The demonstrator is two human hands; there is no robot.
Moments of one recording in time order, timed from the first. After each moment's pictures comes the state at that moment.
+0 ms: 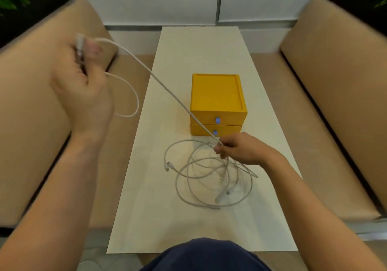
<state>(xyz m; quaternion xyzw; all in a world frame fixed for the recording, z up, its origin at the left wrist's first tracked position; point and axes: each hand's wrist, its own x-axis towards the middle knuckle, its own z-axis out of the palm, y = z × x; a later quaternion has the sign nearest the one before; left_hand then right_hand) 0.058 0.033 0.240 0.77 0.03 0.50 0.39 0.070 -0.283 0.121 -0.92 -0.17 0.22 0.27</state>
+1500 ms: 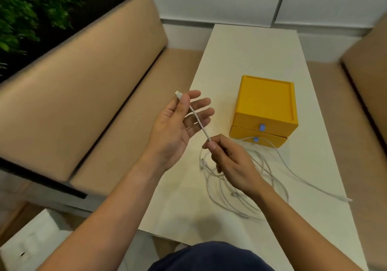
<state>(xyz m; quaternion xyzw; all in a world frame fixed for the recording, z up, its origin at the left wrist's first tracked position) 0.000 0.005 0.195 0.50 0.07 0.06 0.86 0.018 -0.158 0.117 -0.77 -0.22 0.11 0.59</state>
